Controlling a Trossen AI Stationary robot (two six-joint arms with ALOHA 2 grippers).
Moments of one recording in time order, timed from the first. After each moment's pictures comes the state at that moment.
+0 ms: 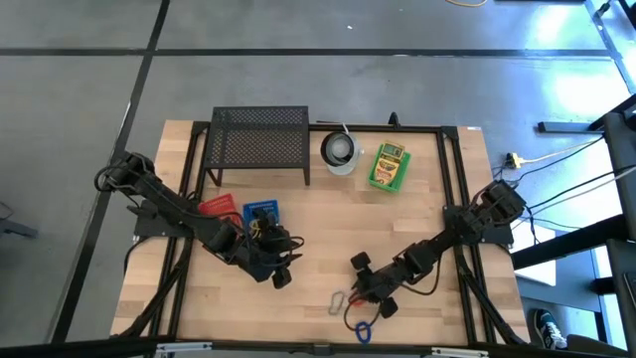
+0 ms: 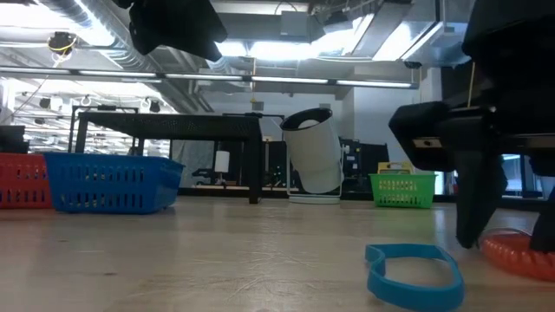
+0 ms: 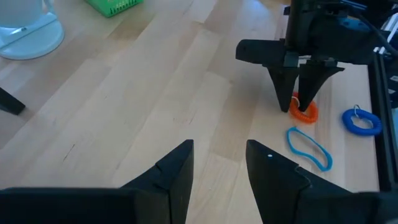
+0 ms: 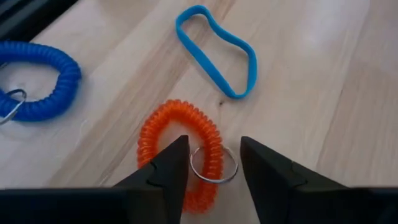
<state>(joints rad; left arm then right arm) -0.53 1.50 1.04 -0.35 -0.59 -0.72 0.63 1.84 0.76 0.19 0.11 0.00</state>
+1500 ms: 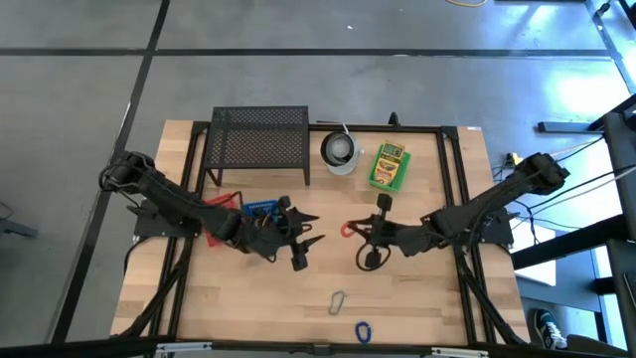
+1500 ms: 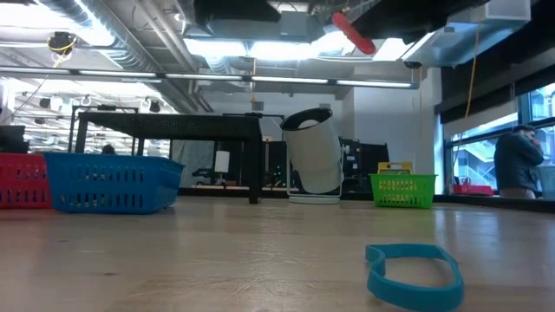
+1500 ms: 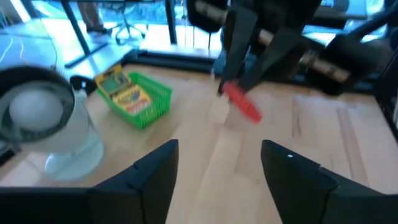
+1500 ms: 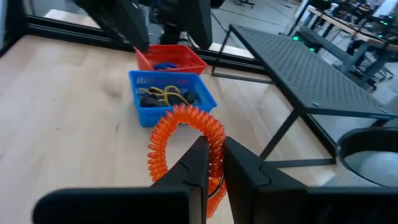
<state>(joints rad) -0.42 1.50 1.04 0.02 -0.72 -0.29 0.50 1.34 0.76 0.15 0.72 0.02</state>
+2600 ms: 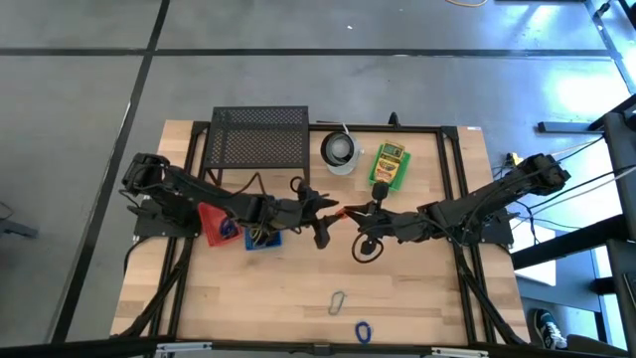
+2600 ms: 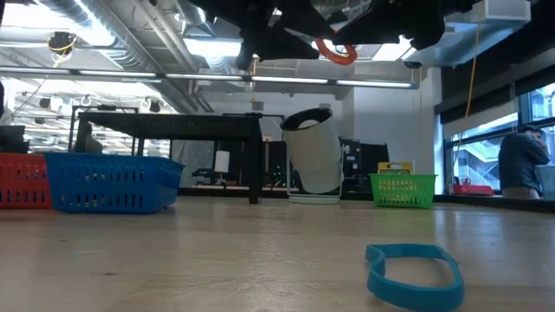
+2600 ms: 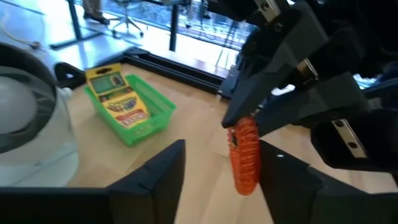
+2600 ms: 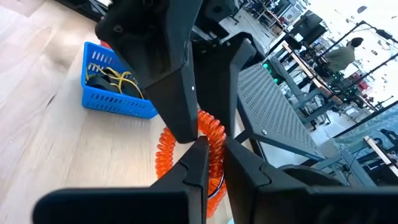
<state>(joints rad) -0.20 1.63 1.04 0.29 -0.51 -0.35 0.39 1.34 0.76 0.21 0.72 -0.38</state>
